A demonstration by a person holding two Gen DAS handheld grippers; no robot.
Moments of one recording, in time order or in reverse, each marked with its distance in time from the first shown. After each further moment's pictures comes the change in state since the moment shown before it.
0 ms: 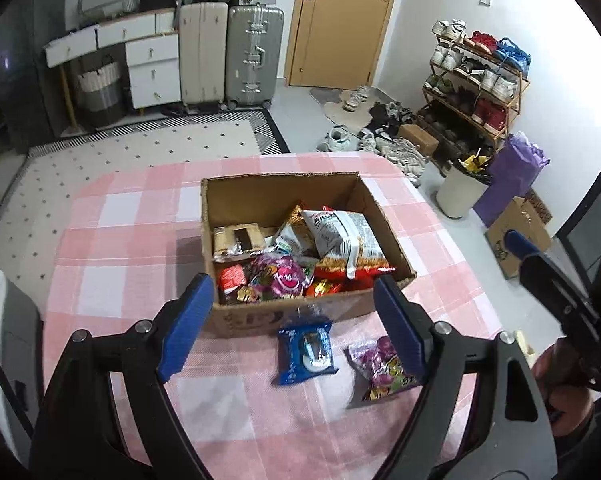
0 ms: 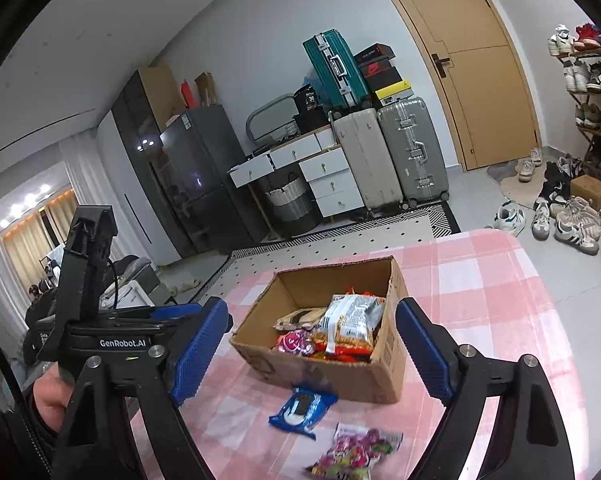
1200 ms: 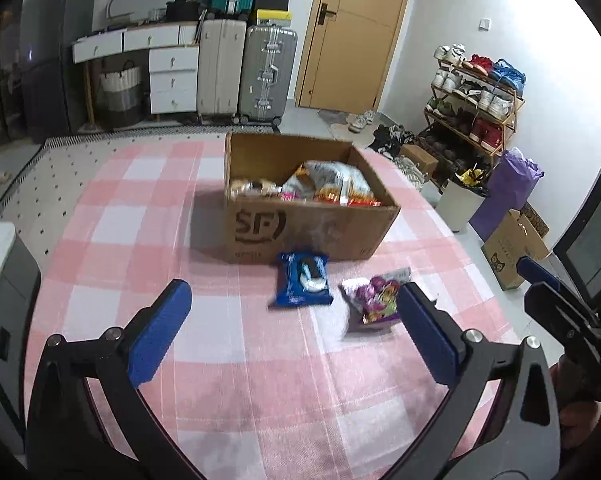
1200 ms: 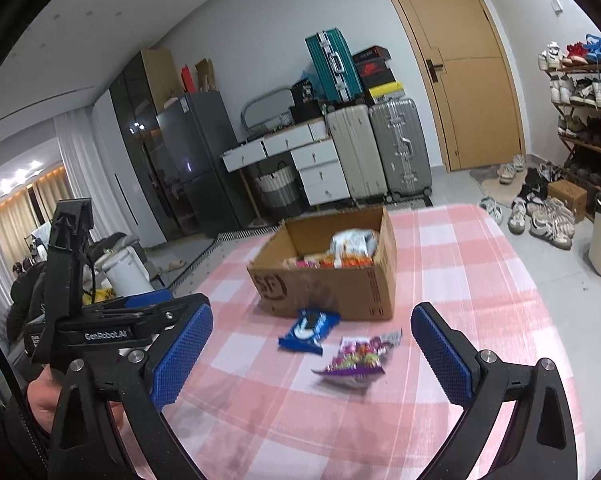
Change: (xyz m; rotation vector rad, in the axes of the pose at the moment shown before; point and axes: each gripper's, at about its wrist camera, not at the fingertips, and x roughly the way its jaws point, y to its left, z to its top) left arm -0.071 0.009 -0.121 -0.068 -0.091 -0.003; right arm -0.088 0.050 -0.085 -0.051 0.037 -0.079
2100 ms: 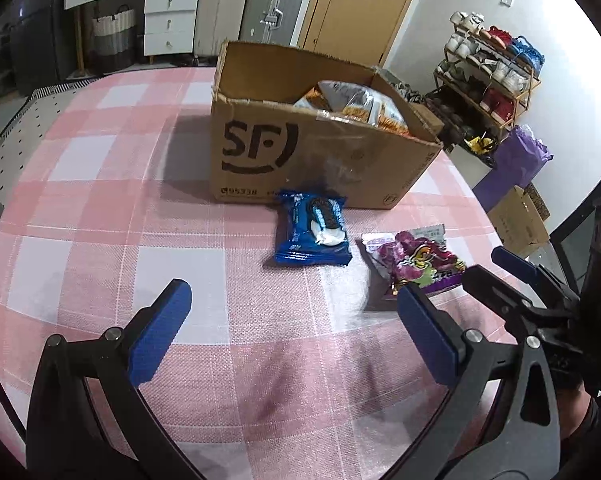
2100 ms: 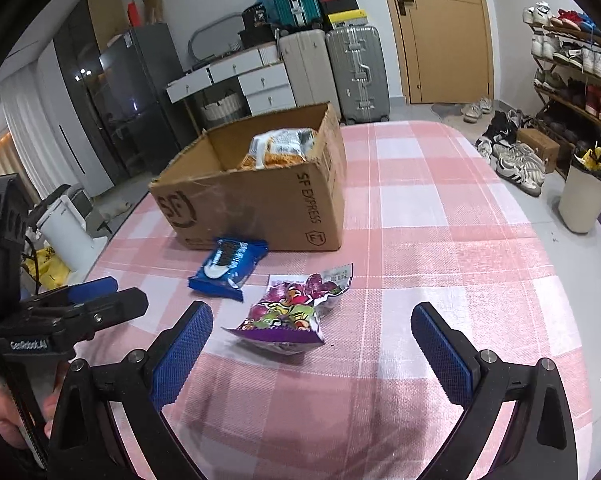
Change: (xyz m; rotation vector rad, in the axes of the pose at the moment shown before) left arm 0.097 0.013 -0.026 -0.058 0.197 -0.028; right arm 0.108 -0.049 -0.035 0.014 0.277 -0.187
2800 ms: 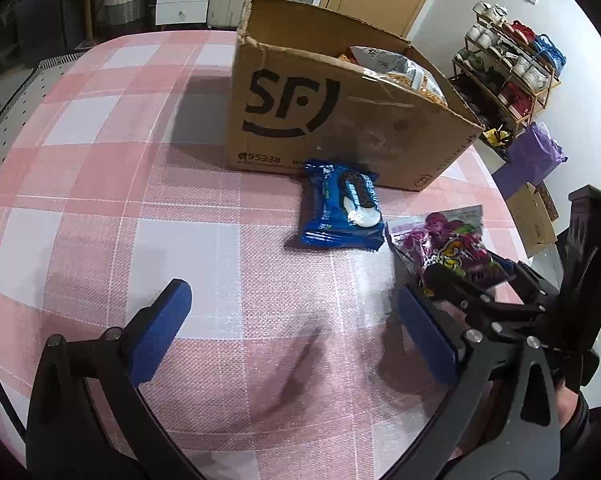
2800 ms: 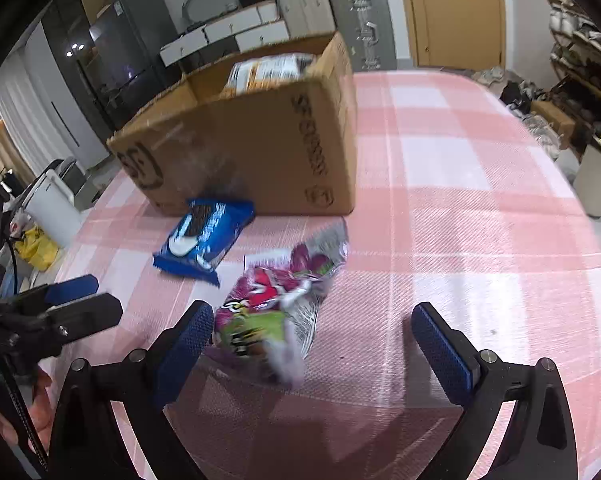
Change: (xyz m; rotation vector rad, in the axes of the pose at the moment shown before) left arm 0.041 0.014 -0.003 -0.062 0.089 0.023; right arm 0.076 -0.004 -0.003 -0.006 0.159 0.026
